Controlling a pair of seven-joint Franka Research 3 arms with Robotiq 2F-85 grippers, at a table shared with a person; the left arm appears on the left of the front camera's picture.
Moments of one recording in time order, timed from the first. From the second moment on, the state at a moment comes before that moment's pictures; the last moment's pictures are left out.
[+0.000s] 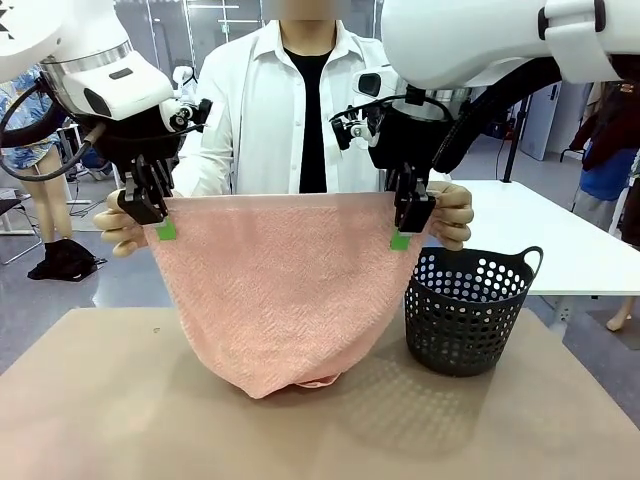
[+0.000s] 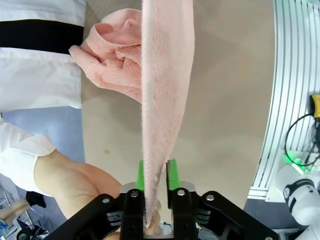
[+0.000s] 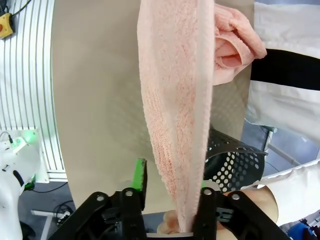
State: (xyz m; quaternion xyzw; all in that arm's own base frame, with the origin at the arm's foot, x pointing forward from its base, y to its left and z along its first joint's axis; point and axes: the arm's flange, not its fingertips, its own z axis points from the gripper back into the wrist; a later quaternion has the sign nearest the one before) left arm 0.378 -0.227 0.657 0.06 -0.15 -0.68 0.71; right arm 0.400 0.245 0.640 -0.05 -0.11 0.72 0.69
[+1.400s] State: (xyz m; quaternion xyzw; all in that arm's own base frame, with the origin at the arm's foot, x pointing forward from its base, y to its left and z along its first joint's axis) left arm 0.378 -0.229 0.655 0.06 -0.15 -0.68 0.71; right arm 0.401 0.245 0.639 -0.05 -0.11 0.71 0.69
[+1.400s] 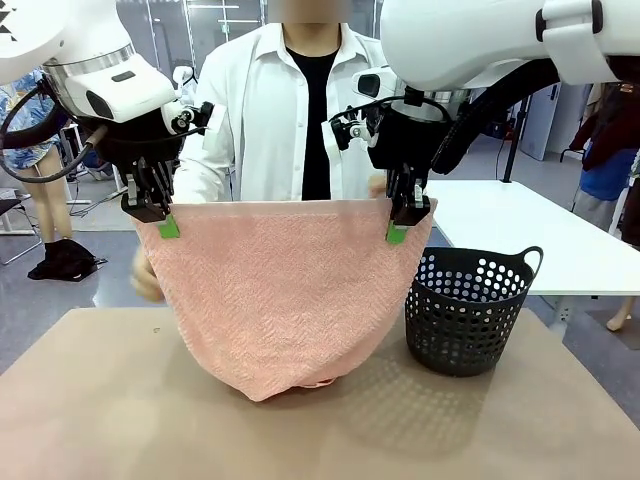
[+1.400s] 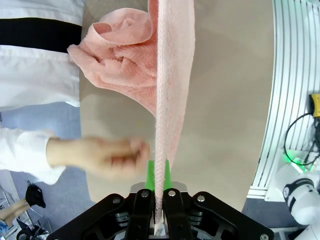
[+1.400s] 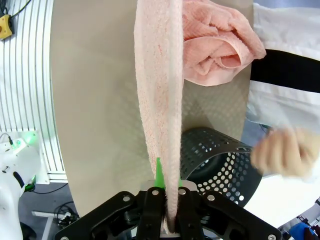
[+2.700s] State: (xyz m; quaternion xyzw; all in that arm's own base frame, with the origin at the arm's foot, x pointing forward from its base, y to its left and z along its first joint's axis) left arm 0.378 -0.229 0.655 0.06 -0.15 -0.68 0.71; right arm 0.401 0.245 0.639 -0.05 -0.11 0.71 0.69
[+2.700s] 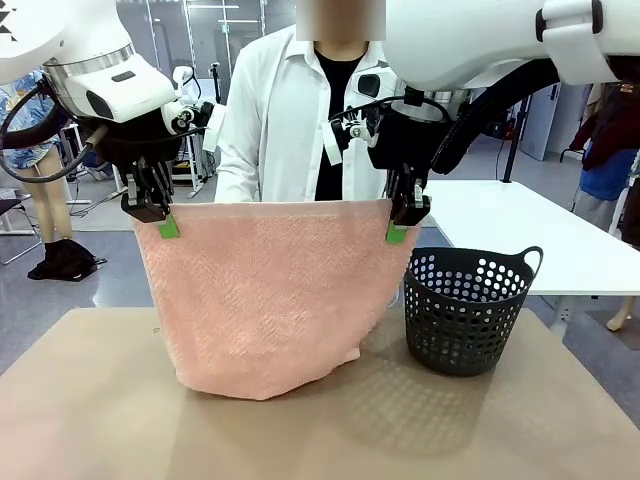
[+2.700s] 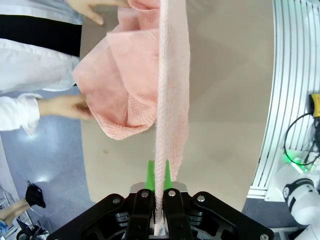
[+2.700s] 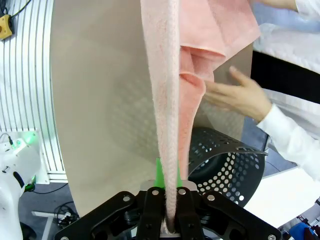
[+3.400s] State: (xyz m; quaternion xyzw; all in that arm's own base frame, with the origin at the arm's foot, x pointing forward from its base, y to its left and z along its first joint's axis) left arm 0.378 -0.229 0.655 0.06 -0.15 -0.68 0.71; right arm 0.401 0.245 0.639 -0.05 -0.11 0.71 0.69
